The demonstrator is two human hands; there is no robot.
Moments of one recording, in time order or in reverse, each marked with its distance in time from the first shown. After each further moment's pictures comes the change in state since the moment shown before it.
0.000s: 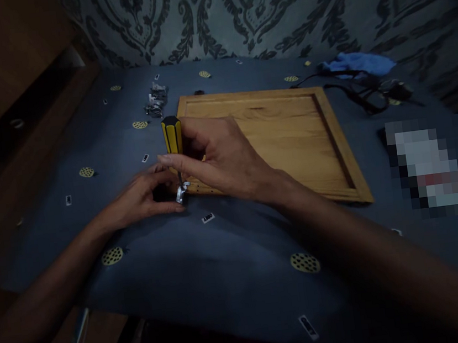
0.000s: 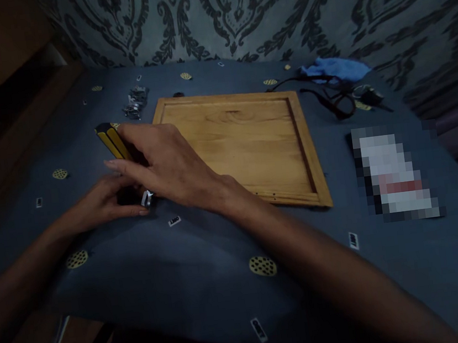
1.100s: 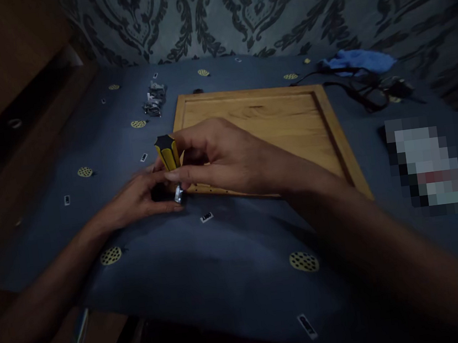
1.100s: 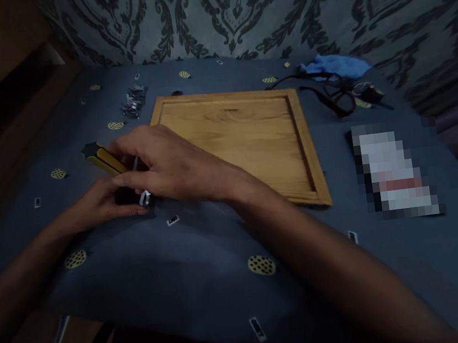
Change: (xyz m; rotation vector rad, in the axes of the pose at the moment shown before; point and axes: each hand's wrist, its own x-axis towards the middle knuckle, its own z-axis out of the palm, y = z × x) left_hand 0.001 0.001 0.001 -0.002 0.027 0.037; right_hand 0.003 -0.013 -0.022 0.151 -0.317 0.053
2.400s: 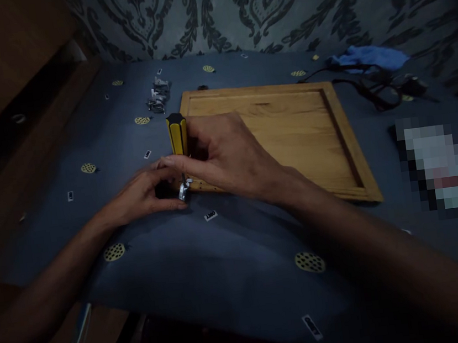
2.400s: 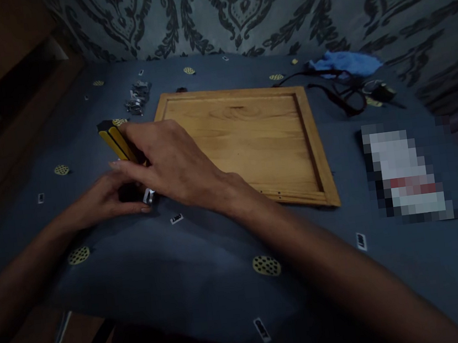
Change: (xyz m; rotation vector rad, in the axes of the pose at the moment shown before) left_hand 0.000 0.000 -0.001 -0.001 -0.011 -0.030; right_hand 0.005 0.011 0.017 -0.231 0.271 -0.011
